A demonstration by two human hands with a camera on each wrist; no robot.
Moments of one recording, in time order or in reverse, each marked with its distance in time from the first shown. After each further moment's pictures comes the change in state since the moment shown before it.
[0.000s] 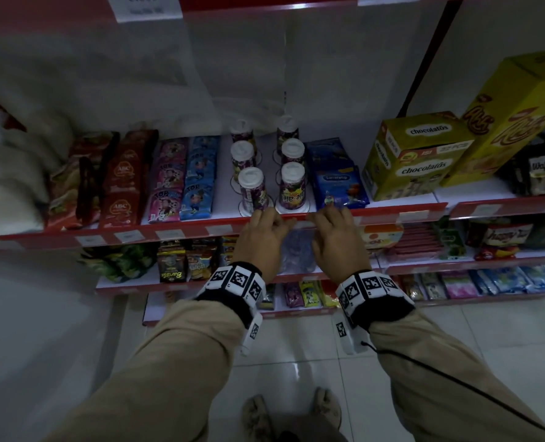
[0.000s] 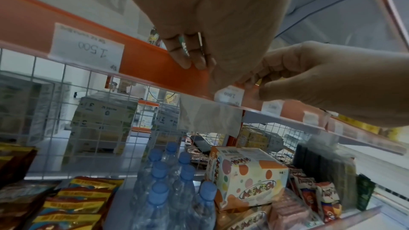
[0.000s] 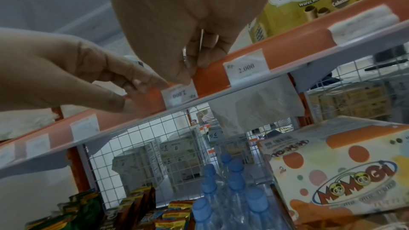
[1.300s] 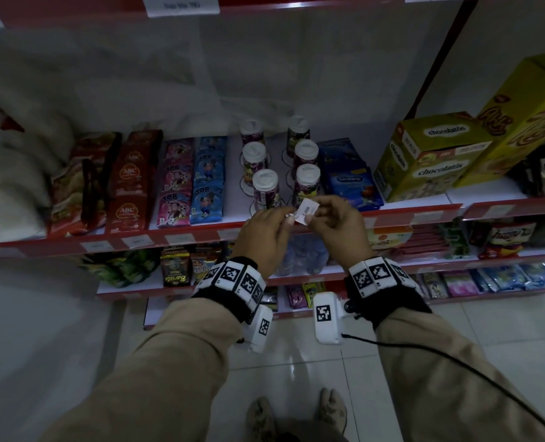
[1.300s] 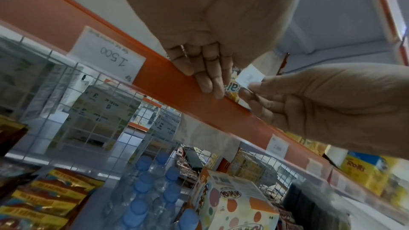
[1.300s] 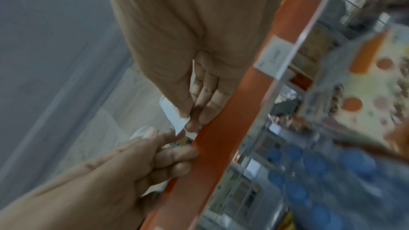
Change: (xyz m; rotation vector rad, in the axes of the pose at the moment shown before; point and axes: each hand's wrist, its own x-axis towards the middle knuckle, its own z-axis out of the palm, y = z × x) left_hand 0.005 -0.029 -0.008 -0.440 0.115 -0.049; right_hand 0.031 -0.027 0.003 0.972 0.069 0.379
